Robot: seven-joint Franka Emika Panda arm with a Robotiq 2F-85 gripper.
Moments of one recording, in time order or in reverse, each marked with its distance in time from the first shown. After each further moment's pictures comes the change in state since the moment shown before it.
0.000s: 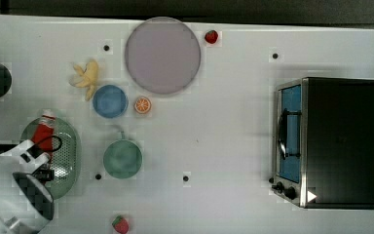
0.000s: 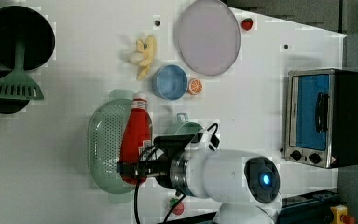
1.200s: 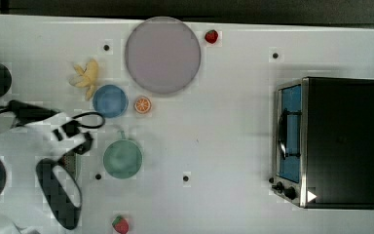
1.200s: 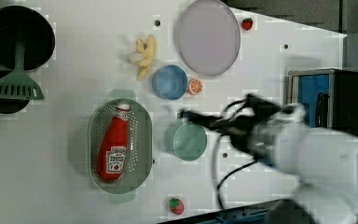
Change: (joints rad) arm -0.170 -0.345 -0.086 0.002 0.004 -0.128 0.039
